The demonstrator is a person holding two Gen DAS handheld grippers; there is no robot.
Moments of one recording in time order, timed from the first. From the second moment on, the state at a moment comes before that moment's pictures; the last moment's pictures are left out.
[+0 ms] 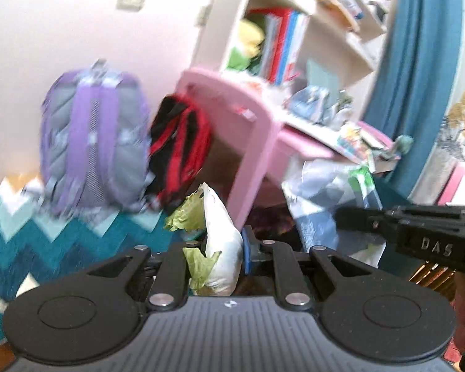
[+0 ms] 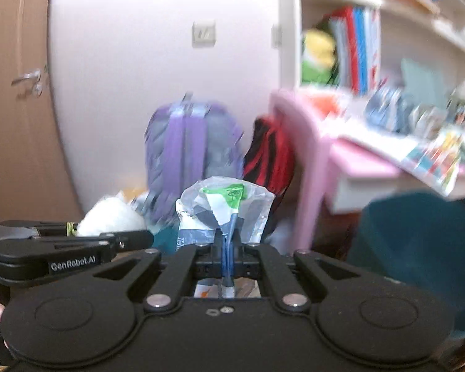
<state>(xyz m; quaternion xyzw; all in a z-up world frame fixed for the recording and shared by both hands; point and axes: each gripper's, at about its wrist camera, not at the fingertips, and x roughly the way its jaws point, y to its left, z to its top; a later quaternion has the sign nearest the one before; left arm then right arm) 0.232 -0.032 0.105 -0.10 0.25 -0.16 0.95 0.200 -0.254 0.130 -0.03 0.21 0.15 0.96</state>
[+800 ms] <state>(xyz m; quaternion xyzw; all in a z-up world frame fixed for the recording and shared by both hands) 0.297 -0.283 0.158 -0.01 0.27 -0.32 0.91 0.255 -0.460 0.126 -0.03 0.31 -0.03 0.95</state>
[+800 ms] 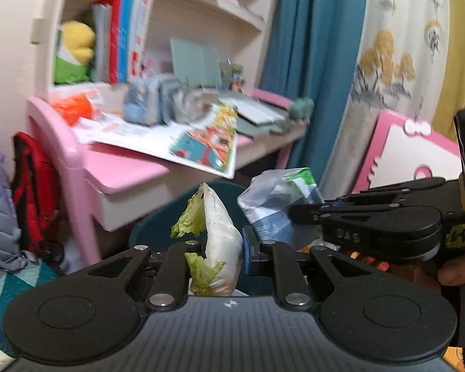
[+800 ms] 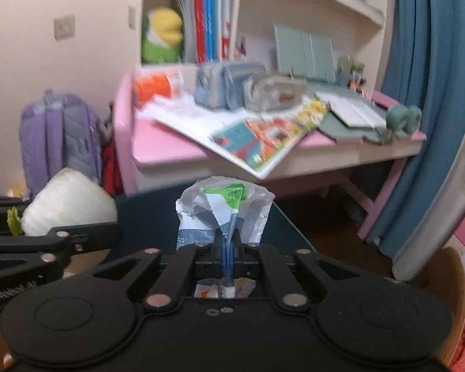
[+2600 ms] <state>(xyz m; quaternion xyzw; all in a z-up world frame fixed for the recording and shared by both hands) 0.300 -0.236 0.164 -0.02 0.34 -0.28 0.90 0.225 -0.410 0.155 -0.03 0.37 0.06 0.93</state>
